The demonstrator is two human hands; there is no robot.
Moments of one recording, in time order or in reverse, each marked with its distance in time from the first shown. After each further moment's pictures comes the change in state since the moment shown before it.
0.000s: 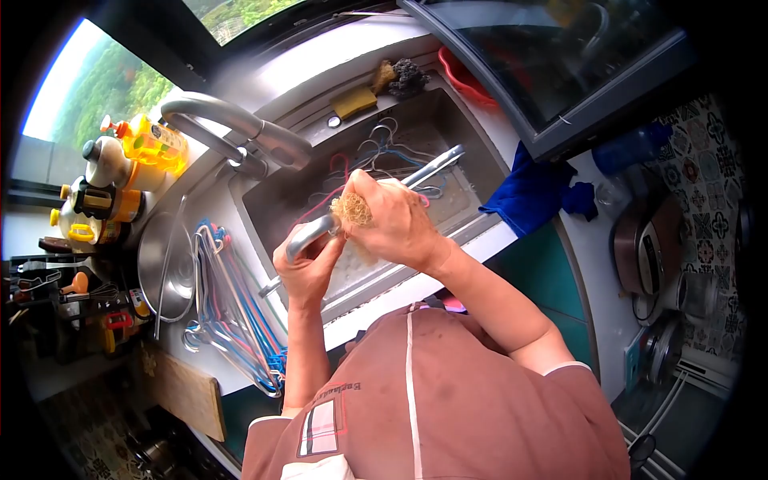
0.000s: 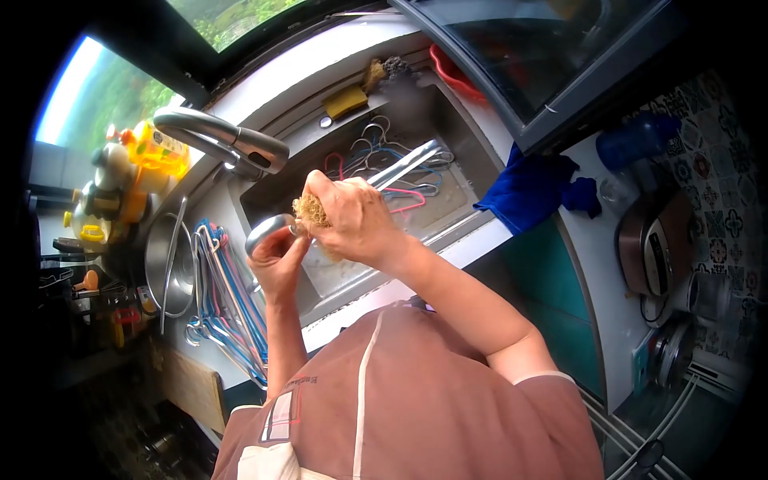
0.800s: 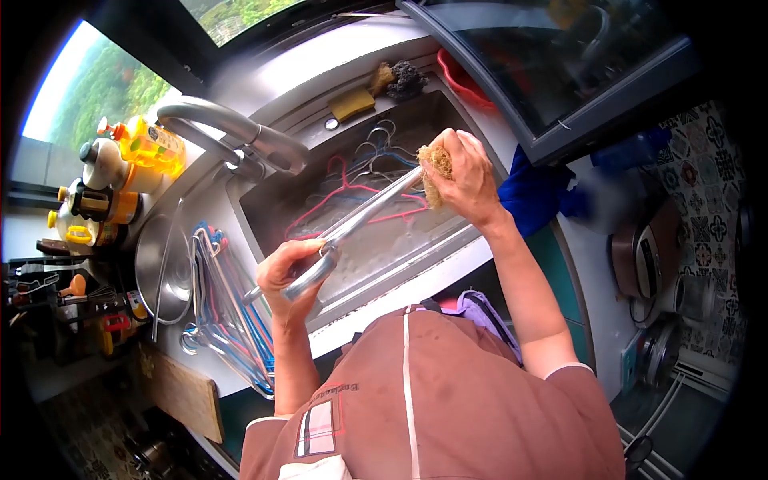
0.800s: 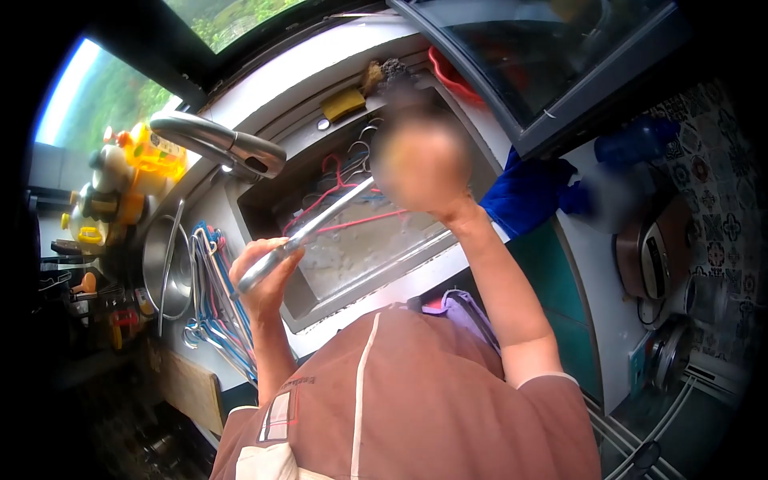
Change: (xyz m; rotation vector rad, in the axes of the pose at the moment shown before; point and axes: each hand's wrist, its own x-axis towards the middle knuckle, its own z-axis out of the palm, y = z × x) left_hand 0.003 0.031 -0.016 0.190 -0.095 0.220; right_hand -0.004 0.075 -0.066 -0.371 0.114 -0.028
